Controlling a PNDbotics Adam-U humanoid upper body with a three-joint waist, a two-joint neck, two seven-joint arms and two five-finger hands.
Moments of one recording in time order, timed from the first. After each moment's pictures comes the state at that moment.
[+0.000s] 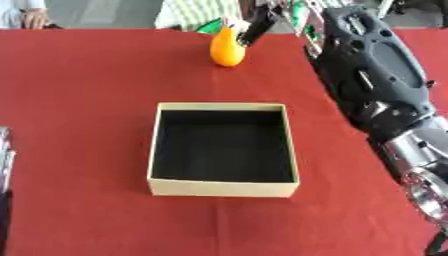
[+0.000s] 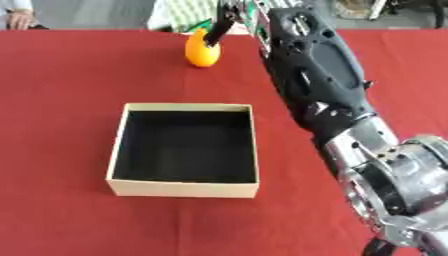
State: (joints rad) left arm -0.44 0.31 0.08 -1.98 -0.15 -0.06 0.47; right arm -1.47 -0.11 0.11 -0.66 1.29 0.20 0.83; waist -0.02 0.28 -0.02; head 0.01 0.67
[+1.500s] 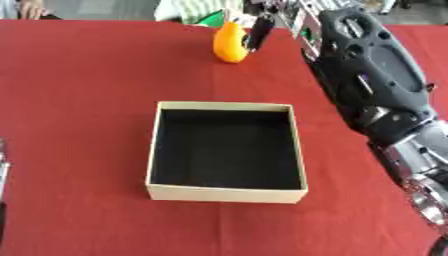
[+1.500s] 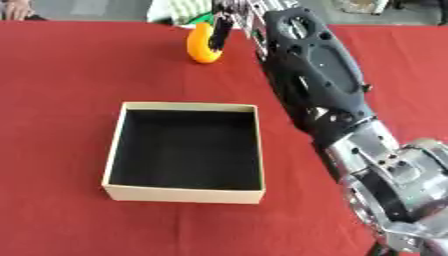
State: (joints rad) left arm -0.44 0.31 0.08 -1.98 -0.14 -0.05 0.47; right arm -1.48 -0.11 0.14 -0.69 1.30 0.22 0.76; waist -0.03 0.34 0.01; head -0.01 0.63
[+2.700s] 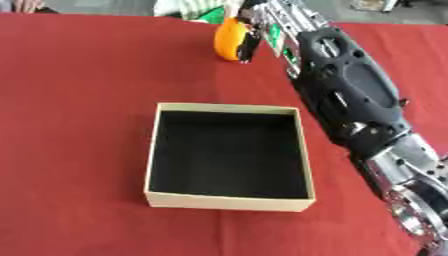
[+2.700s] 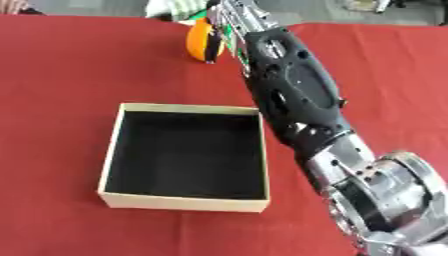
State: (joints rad) left arm -0.45 0.31 0.08 -1.98 -0.12 -0.05 0.46; right arm -1.47 -0.10 0.10 -0.68 1.37 0.31 0.64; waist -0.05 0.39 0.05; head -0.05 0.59
